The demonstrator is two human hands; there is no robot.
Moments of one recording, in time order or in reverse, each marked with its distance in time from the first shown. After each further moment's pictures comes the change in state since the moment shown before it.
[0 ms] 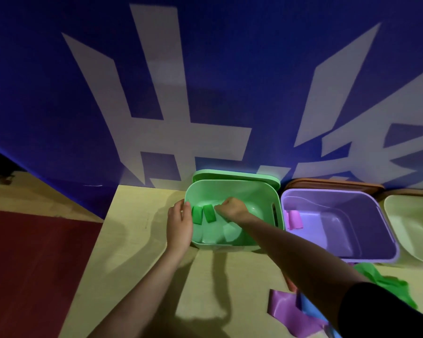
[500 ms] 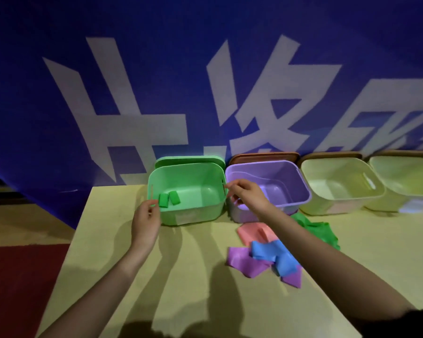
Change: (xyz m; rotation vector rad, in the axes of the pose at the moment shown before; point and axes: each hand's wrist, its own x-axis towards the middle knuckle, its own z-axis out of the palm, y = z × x) left_hand -0.124 0.039 -0.036 0.069 -0.053 0.156; right_hand -0.198 0.103 -0.093 0.638 0.246 -0.323
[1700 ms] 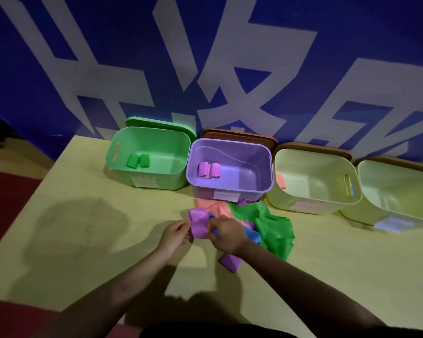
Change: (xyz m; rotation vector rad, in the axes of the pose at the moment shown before) left_hand -0.127 -0.010 0.206 -0.193 -0.203 -0.466; right_hand -0.046 0.161 -0.085 -0.810 -0.353 -0.436
